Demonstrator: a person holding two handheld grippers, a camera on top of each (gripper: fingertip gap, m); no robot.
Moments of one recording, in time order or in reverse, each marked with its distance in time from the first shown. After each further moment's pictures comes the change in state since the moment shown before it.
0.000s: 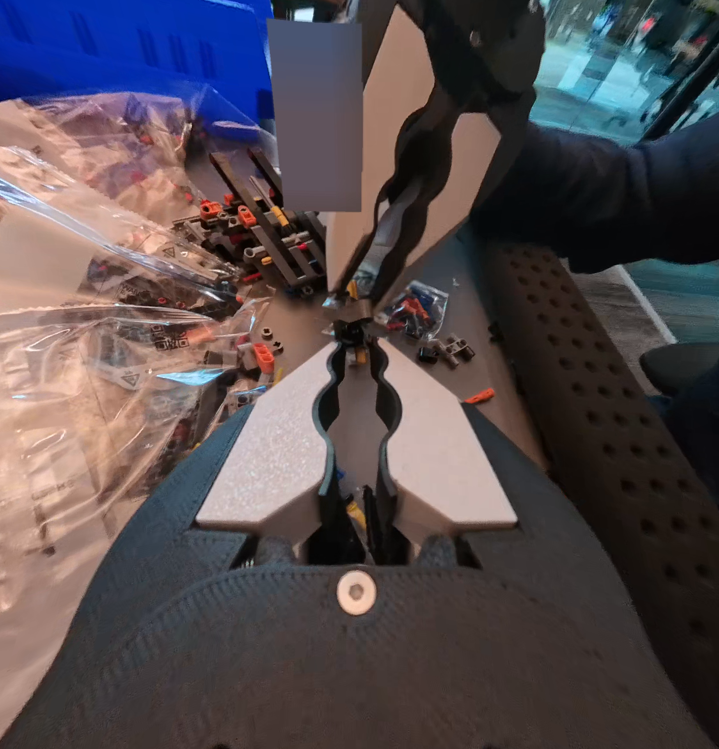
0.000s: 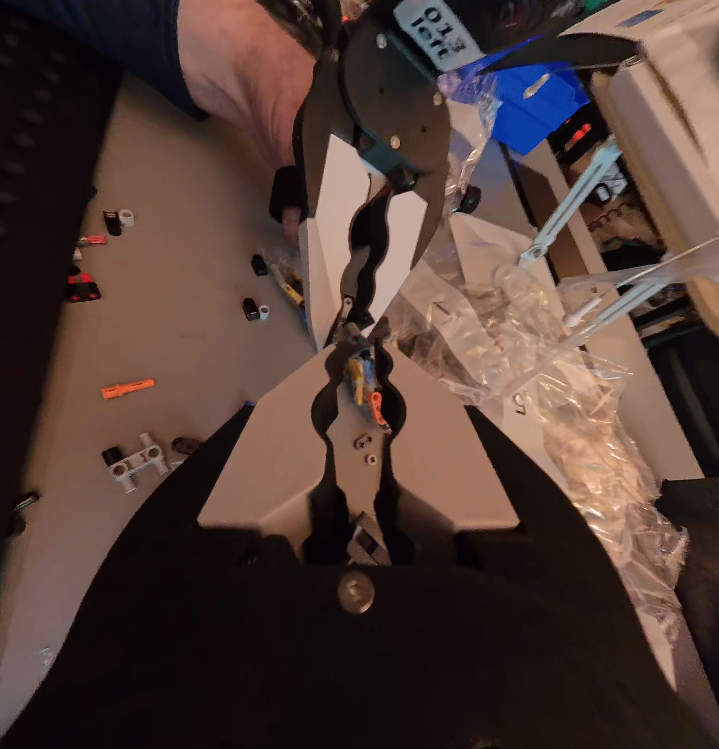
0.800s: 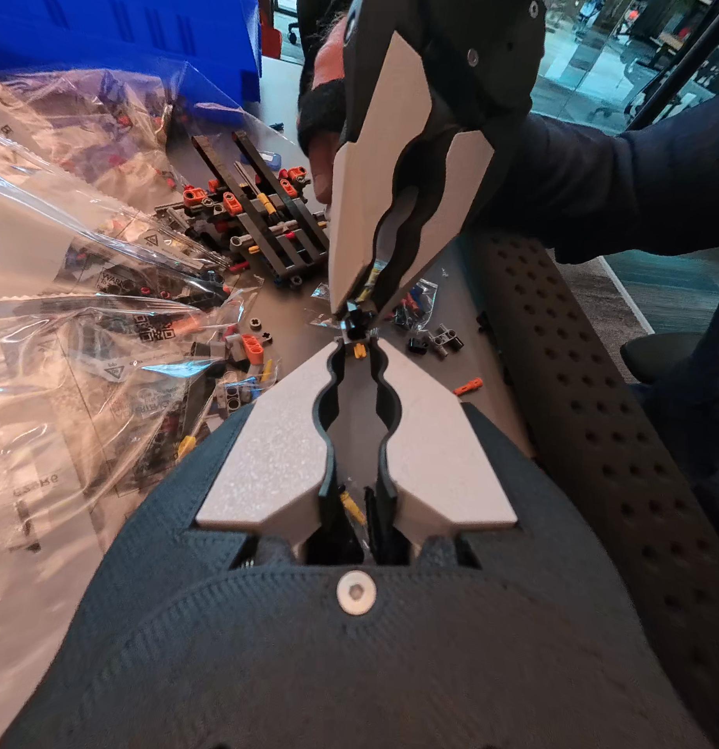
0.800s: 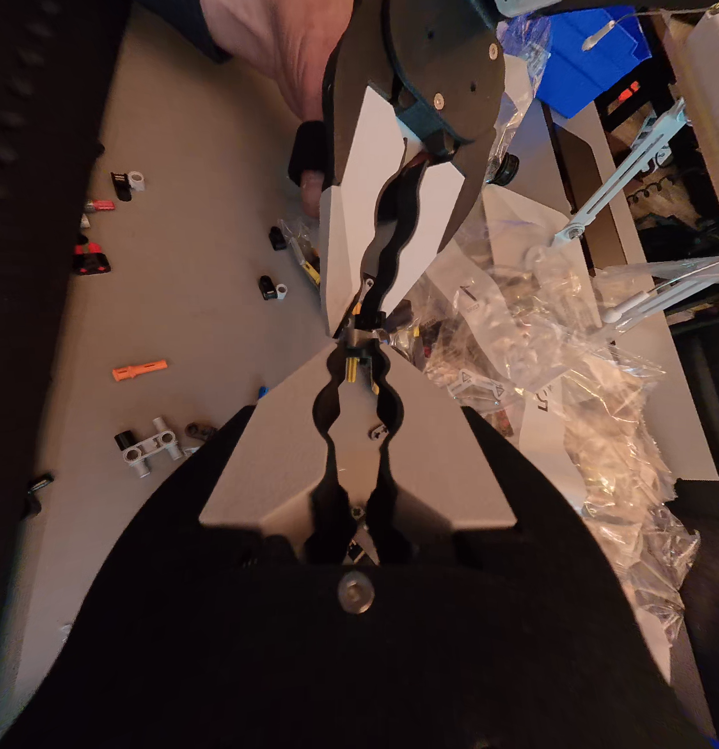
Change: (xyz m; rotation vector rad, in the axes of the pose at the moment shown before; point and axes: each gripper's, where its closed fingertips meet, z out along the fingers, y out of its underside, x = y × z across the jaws) left arm 0.004 0.004 -0.002 -0.021 0.037 -0.014; right arm -0.011 0.008 0.007 -0.087 -0.041 -0.032
